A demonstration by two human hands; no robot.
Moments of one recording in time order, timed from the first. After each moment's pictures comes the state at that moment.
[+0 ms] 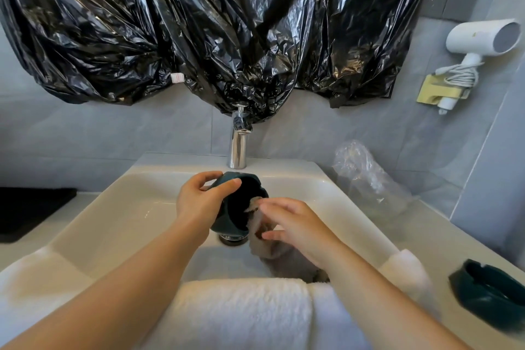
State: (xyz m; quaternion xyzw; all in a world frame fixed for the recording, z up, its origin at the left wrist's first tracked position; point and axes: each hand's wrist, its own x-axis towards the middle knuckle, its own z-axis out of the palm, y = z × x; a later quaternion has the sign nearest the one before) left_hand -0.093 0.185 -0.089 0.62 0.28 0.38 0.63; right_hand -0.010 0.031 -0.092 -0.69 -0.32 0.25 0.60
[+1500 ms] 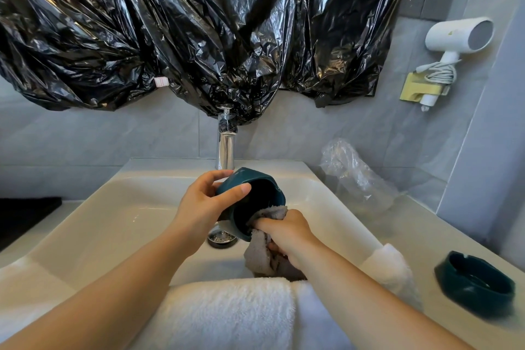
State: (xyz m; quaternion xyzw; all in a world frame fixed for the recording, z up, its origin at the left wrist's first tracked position) left_hand -0.097 0.163 -0.083 0.67 0.12 0.30 0.66; right_hand 0.000 0.036 -0.111 -0.75 -0.18 0.19 0.61
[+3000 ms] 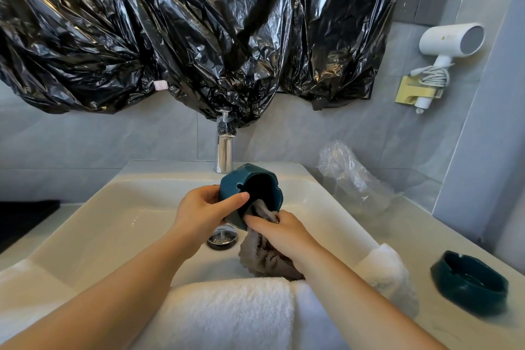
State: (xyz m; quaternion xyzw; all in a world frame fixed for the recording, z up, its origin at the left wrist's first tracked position) left_hand -0.095 0.164 -0.089 0.70 0.17 0.29 0.63; right_hand -0.013 0.025 -0.098 -0.78 -0.25 0.20 0.53
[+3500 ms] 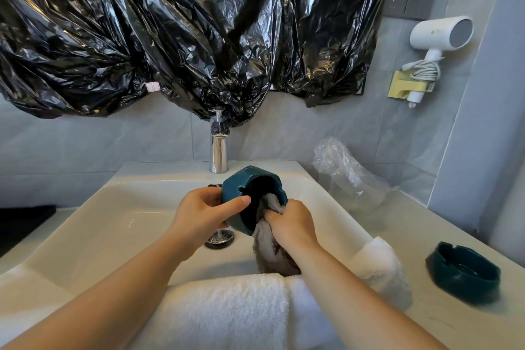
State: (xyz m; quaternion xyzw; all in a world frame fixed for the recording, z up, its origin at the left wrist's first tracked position) left_hand -0.101 0.155 -0.086 0.73 0.13 0.26 0.61; right_hand 0.004 0.027 -0.106 -0.85 -0.20 0.01 0.48
